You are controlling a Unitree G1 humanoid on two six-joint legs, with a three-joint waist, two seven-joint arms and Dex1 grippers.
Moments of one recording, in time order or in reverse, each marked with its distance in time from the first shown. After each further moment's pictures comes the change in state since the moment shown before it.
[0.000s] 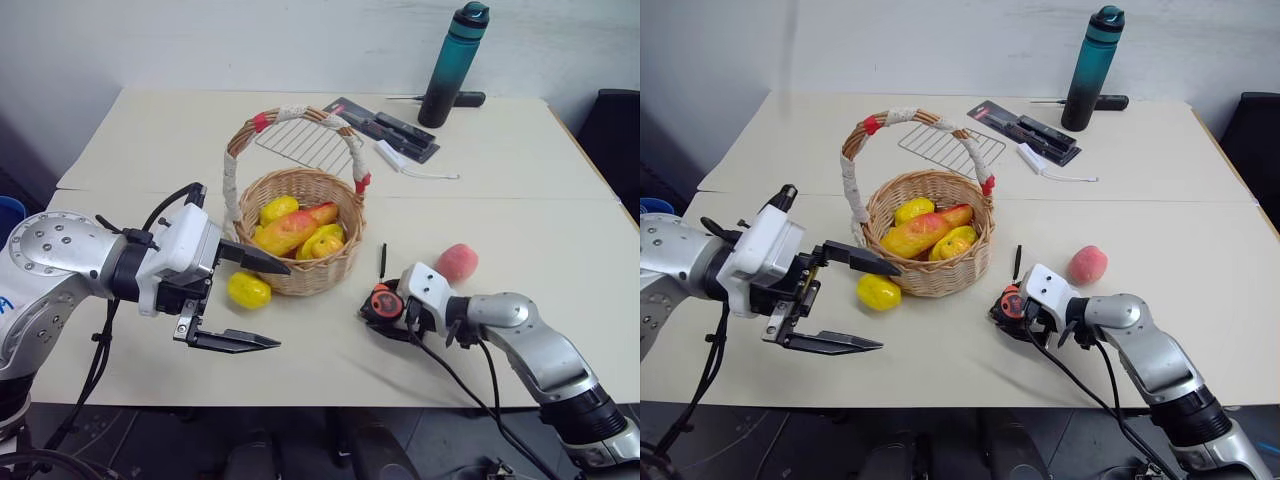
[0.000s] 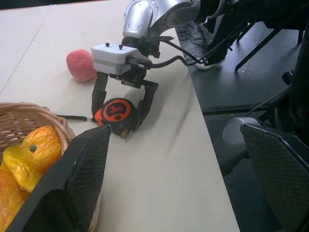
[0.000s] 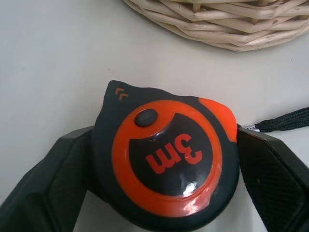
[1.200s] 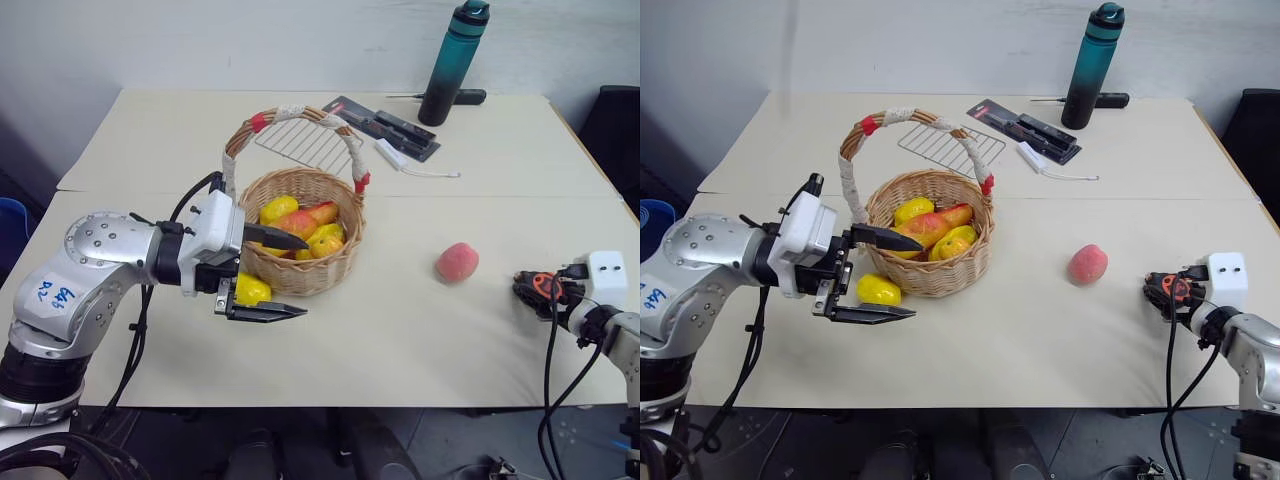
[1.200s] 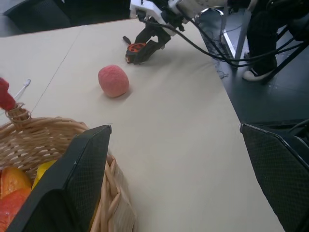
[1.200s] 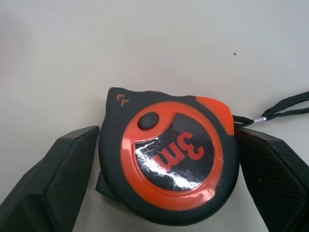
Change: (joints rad) left arm -0.005 -0.176 -0.064 0.078 0.139 -0.068 0.098; right arm 0.136 -0.095 -0.673 0.318 0.156 0.211 -0.291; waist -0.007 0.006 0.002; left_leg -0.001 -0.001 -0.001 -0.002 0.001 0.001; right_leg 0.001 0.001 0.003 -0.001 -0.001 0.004
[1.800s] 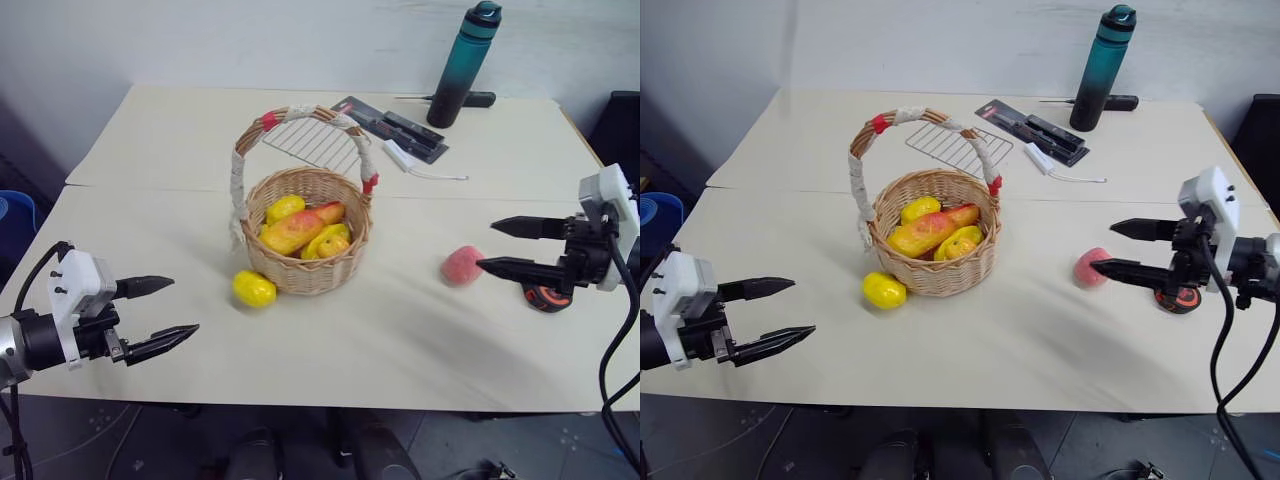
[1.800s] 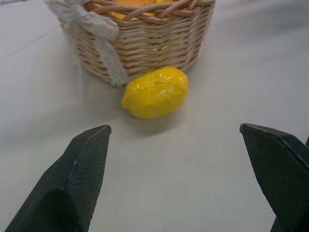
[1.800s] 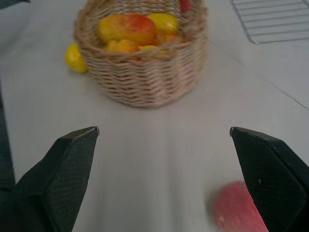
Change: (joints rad) left arm 0.673 0.000 0.572 -0.079 0.048 0.055 0.134; right arm -0.200 -0.296 0.111 -0.374 0.414 0.128 0.615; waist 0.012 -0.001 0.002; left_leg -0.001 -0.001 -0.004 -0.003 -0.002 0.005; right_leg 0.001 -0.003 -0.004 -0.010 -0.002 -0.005
